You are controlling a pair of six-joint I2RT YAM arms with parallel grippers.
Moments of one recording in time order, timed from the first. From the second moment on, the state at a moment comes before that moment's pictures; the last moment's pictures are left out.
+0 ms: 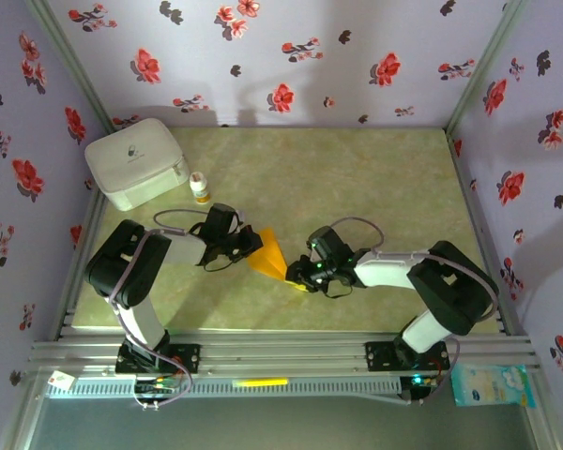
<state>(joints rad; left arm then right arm) -0.52 1.76 0.68 0.24 0.43 -0.94 0.77 1.55 0.58 0.05 -0.48 1.11</state>
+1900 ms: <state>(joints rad) -0.51 0.82 0.52 -0.16 0.16 -0.77 0.73 1.13 0.75 -0.48 0.00 0.52</state>
